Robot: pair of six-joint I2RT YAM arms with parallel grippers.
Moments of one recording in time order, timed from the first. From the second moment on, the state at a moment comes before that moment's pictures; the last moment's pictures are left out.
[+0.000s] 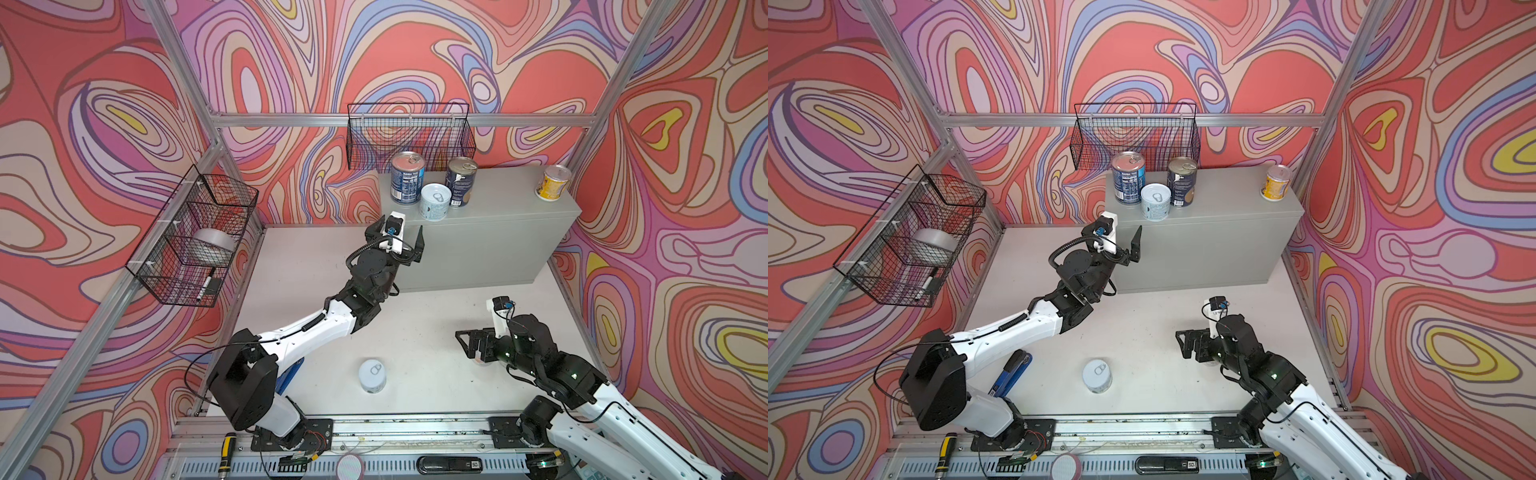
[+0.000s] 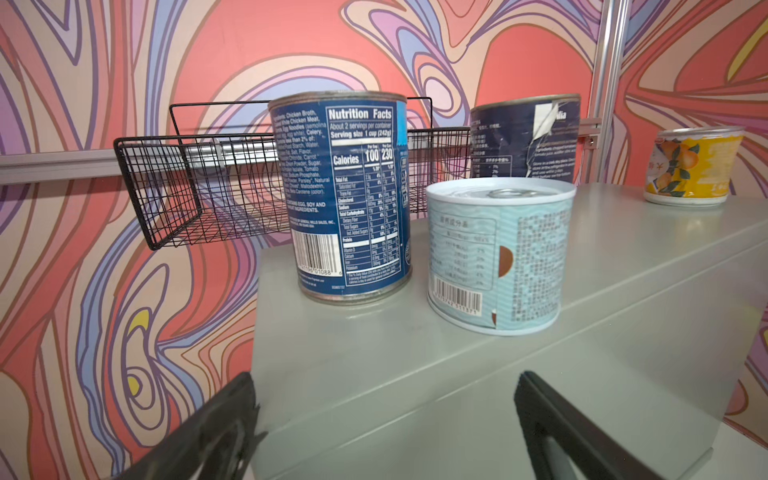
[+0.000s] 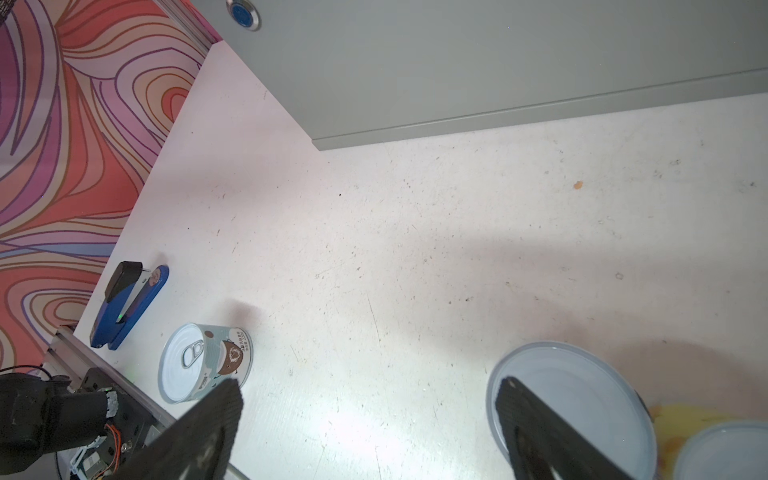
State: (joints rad) left arm -0.75 1.52 1.09 0.62 -0.41 0.13; right arm 0.62 0.62 0.59 -0.60 0.00 0.54
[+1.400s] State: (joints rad) left arm -0.76 1.71 1.43 0.41 -0.42 0.05; right arm 0.62 0.56 0.60 -0.61 -0.01 0.55
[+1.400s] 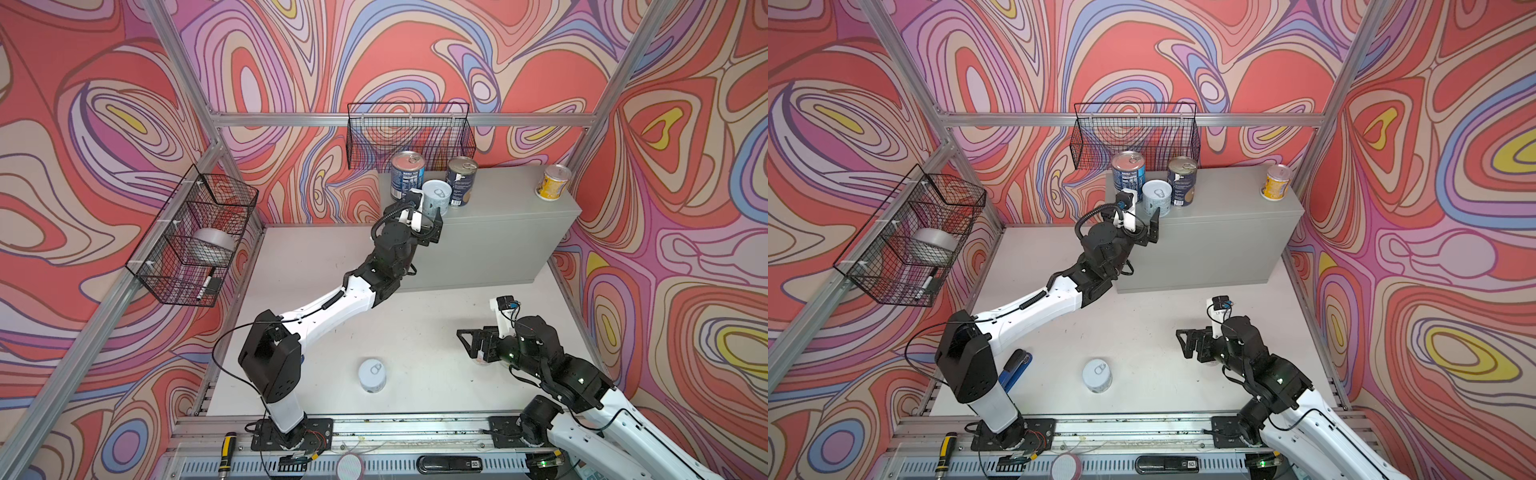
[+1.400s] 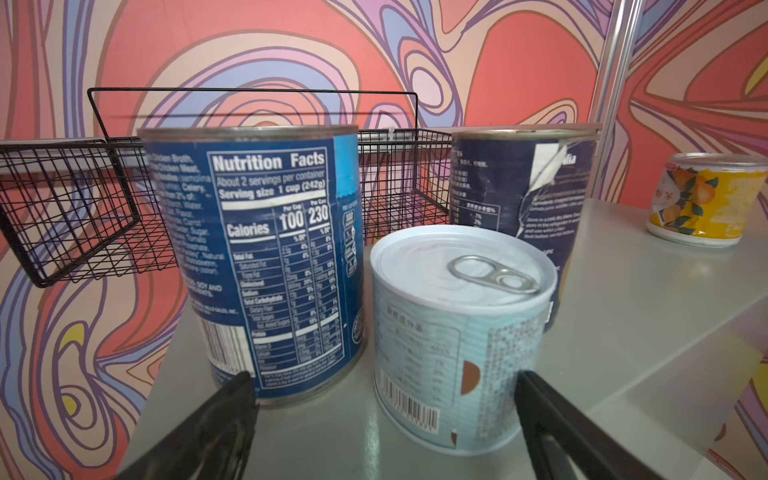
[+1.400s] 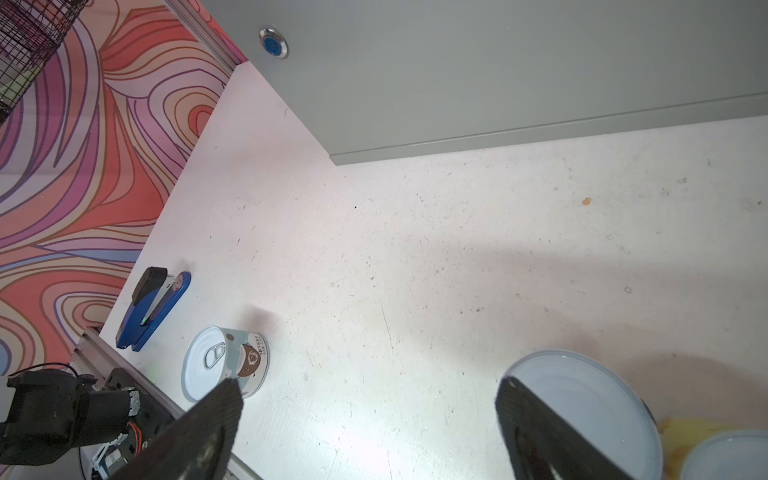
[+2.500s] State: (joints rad) left arm -0.81 1.21 1.21 -0.66 -0.43 -0.21; right arm 0.62 0.74 0.61 -0.35 0.02 0.47
